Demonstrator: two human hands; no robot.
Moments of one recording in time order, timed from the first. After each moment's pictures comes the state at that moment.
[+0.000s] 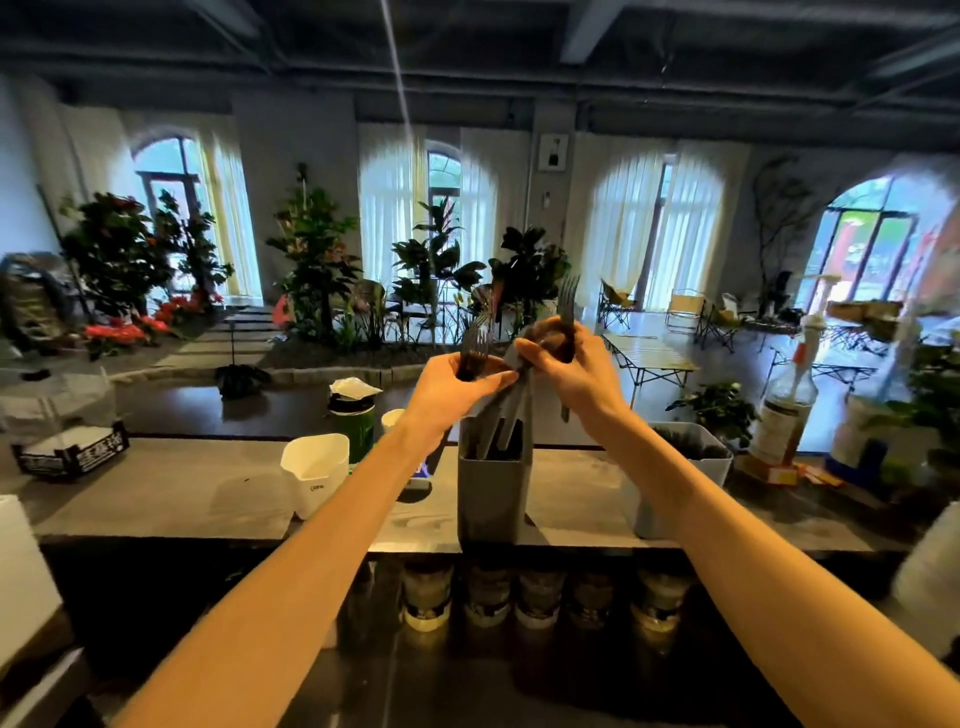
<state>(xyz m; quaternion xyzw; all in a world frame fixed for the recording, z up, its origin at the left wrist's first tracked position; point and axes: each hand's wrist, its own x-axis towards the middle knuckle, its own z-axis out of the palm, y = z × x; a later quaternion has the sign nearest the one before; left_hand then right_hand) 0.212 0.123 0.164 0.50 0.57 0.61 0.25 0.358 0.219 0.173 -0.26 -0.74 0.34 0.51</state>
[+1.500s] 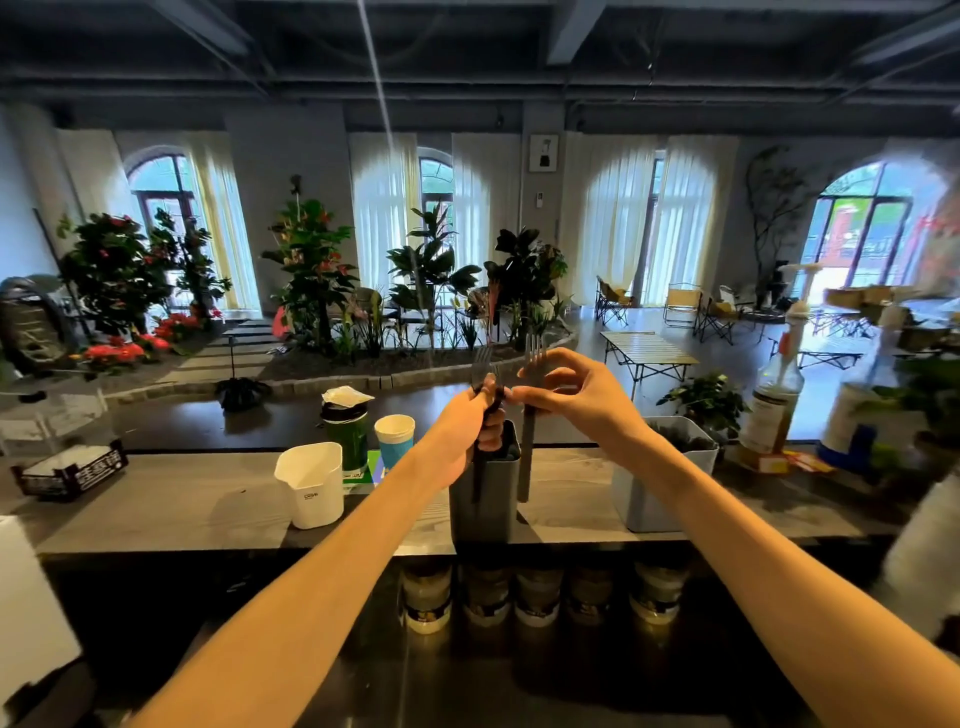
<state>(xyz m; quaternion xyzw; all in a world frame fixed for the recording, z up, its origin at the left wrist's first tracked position) 0.240 0.146 0.132 0.45 0.50 0.60 0.44 0.405 0.204 0.160 -0.23 -0.76 0.44 0.42</state>
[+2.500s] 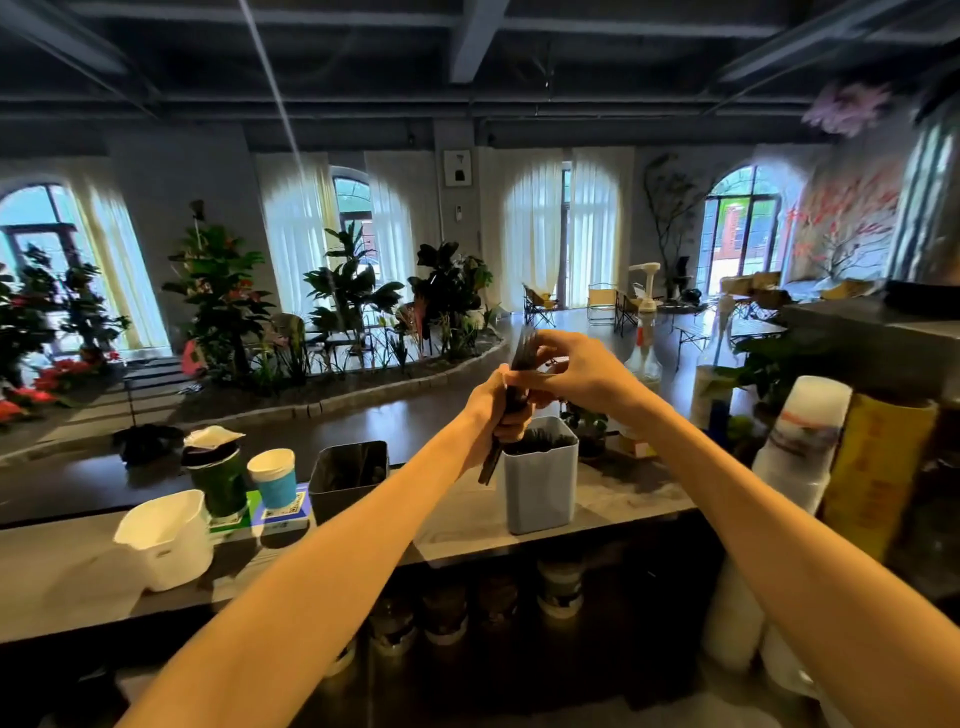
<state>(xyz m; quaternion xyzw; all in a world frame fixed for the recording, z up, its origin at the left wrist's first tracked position) 0.417 0.251 0.154 0.51 0.45 0.52 0.52 0.572 0.260 0.205 -0.32 -0.84 0.21 0.37</state>
